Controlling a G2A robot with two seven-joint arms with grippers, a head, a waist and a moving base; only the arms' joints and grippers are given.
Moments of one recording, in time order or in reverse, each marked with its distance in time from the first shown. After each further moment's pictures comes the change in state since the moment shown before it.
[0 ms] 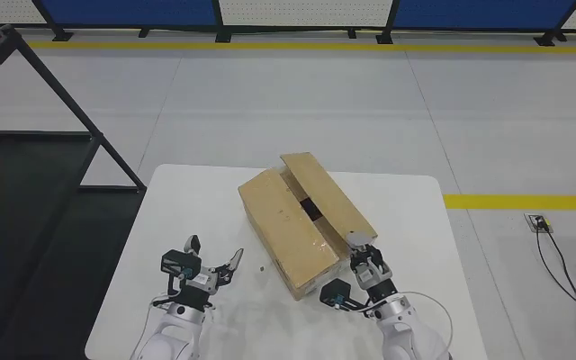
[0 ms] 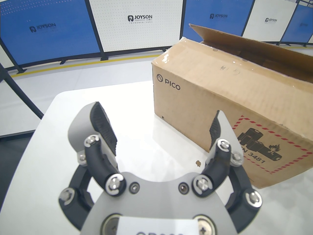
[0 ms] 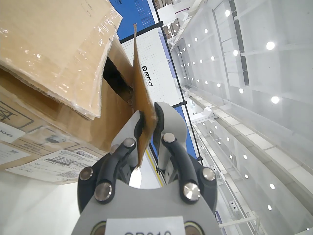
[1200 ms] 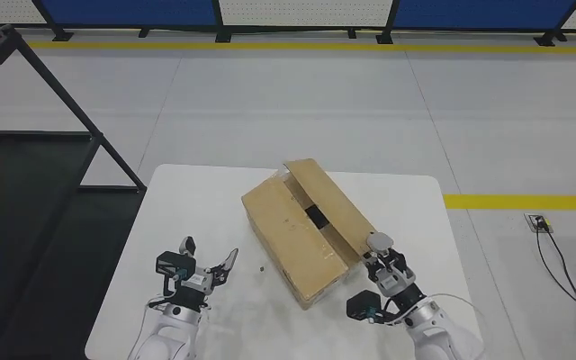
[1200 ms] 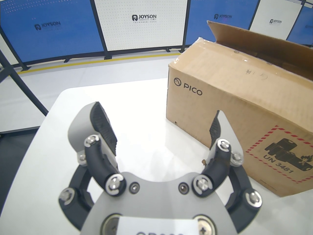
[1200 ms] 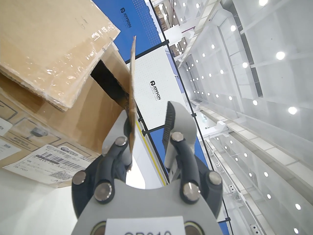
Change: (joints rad) left arm 0.008 -0.006 -0.029 0.017 0.000 -0.008 0.014; right arm -0.109 0.036 0.201 -0.090 0.136 -0.141 -0.292
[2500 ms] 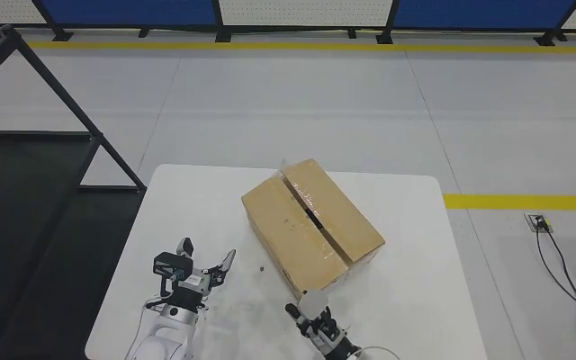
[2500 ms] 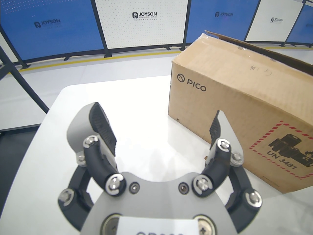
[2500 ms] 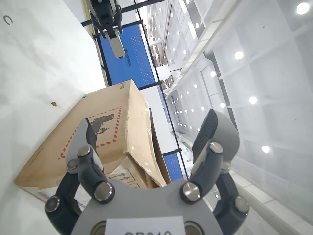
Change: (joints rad) left arm 0.004 -0.003 -0.020 0.010 -0.005 -0.022 -0.002; right arm -0.019 -0.066 -0.407 0.103 -0.418 0.360 0.171
